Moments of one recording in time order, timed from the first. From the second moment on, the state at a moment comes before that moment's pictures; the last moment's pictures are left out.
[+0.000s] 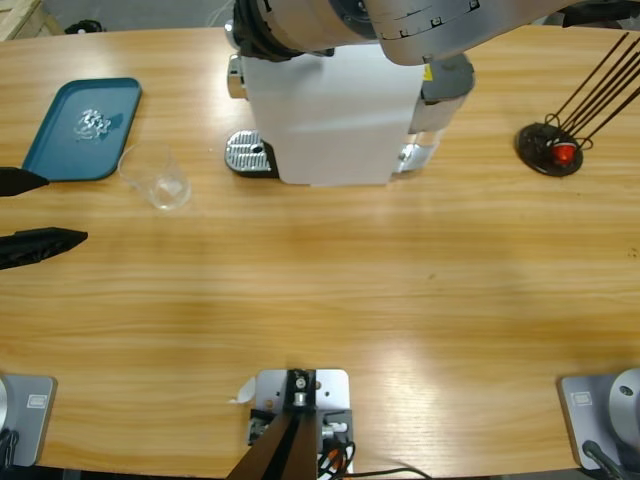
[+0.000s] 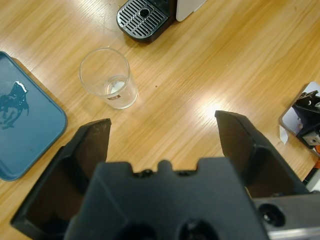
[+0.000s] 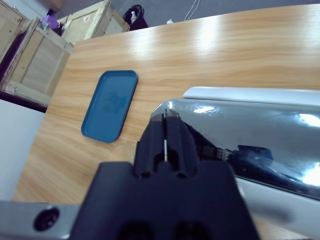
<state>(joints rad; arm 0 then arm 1) -0.65 1.03 -0.74 0.50 -0.08 0.11 1.00 1.92 -1.49 0.20 -0.29 0.73</state>
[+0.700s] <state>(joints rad) -0.52 1.24 -0.49 -0.02 -0.03 0.13 1.15 1.36 -1.28 0.51 -0.14 0.03</state>
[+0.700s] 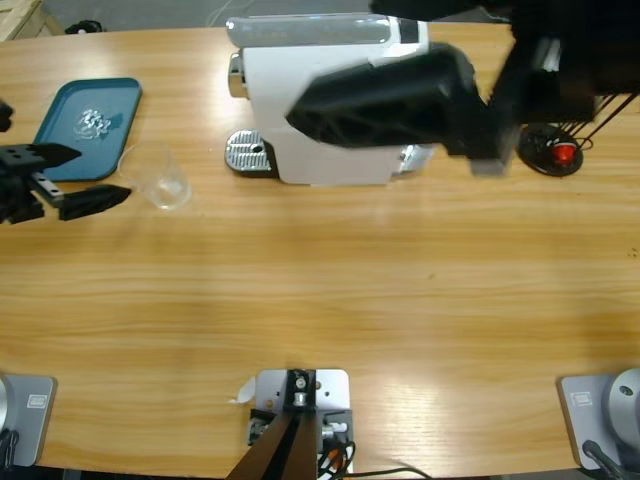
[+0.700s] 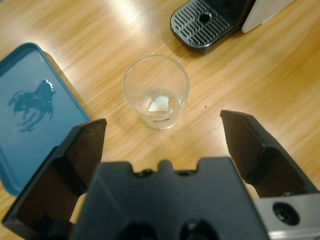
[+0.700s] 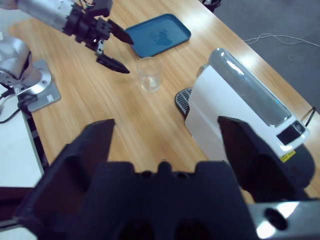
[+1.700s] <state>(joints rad) -0.47 1.56 -0.45 -0.35 -0.09 0.18 1.10 1.35 -1.18 0.45 -0.12 0.10</state>
